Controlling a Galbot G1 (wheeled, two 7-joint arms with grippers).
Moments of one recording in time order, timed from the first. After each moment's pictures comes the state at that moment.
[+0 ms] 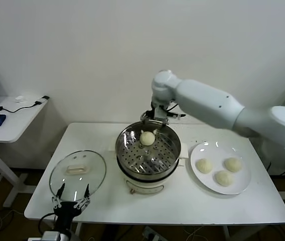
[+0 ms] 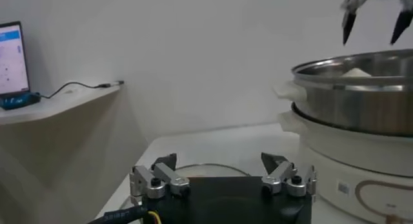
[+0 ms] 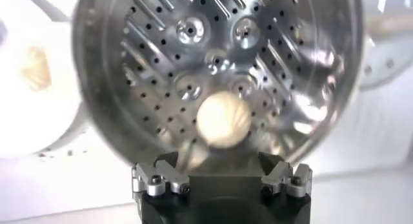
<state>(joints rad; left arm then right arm) 1.74 -1.51 -0.65 -2.06 0.02 0.00 0.02 0.67 1.05 -1.27 1.17 -0.01 0.33 -1.11</state>
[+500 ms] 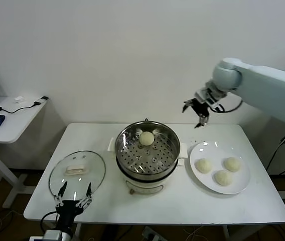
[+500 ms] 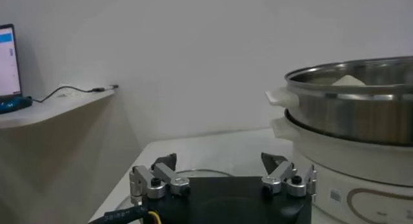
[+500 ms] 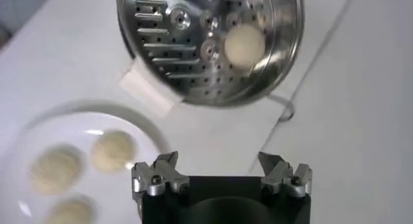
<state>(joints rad) 1.74 -1.51 -0.64 -2.06 0.01 0.00 0.03 0.60 0.73 -1.35 1.24 0.31 -0.09 -1.09</state>
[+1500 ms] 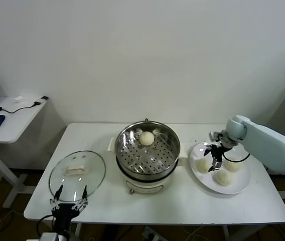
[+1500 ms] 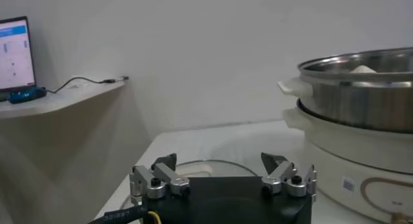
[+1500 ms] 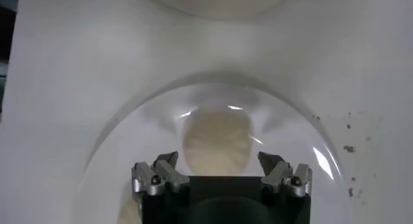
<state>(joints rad) 1.75 -1.52 -0.67 -2.04 0.00 0.00 0.03 0.08 0.87 -0.96 0.86 0.10 -0.11 -1.12</state>
